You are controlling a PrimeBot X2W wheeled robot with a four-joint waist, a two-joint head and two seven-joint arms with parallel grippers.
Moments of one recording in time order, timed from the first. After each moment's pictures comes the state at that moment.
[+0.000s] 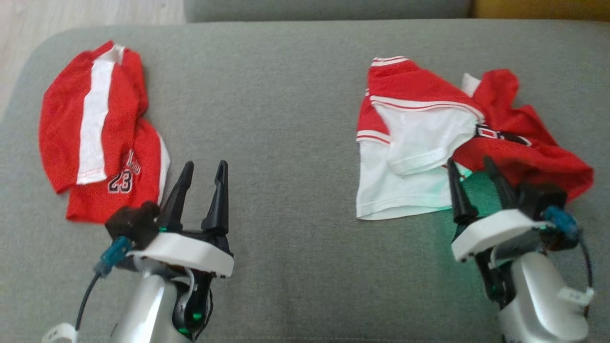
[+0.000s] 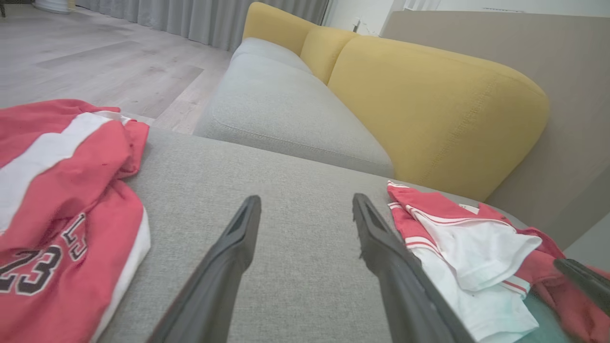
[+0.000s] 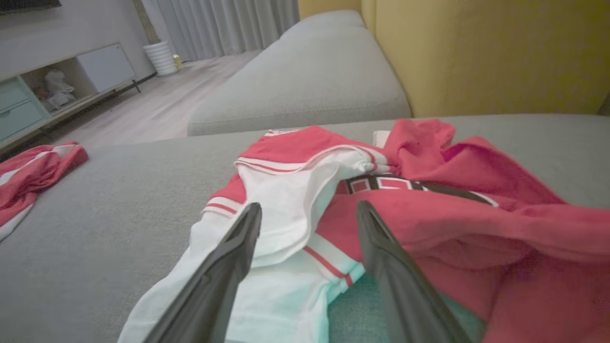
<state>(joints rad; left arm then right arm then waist) -0.16 0.04 -0.25 0.24 -0.39 -0.06 -0.25 -0.22 -0.06 0.05 0.37 0.17 0.12 -0.07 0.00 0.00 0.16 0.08</state>
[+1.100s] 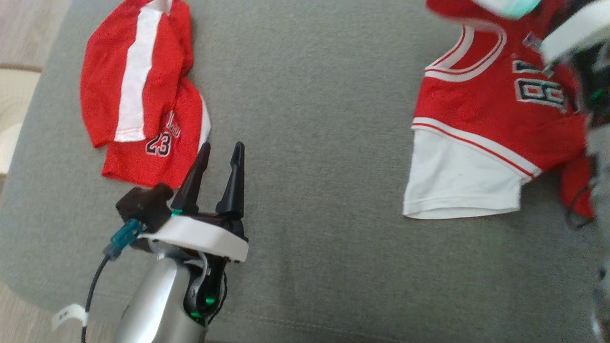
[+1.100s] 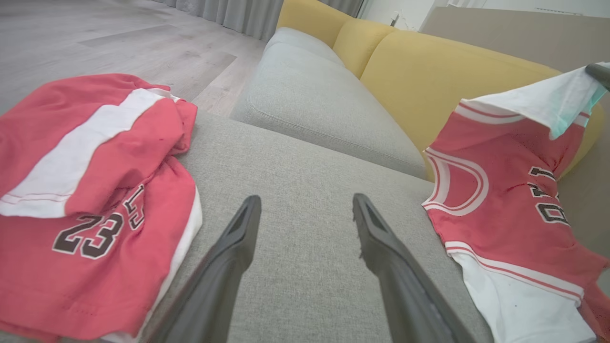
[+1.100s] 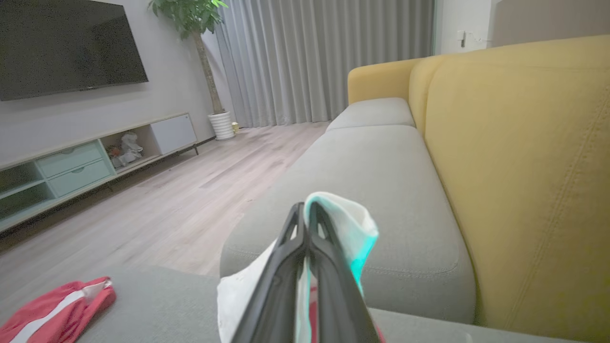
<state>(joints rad) -0.23 0.04 -0.32 0.23 -0.45 -0.04 -0.25 -0.84 -0.27 0.08 0.39 0.36 0.12 0.18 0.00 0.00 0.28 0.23</state>
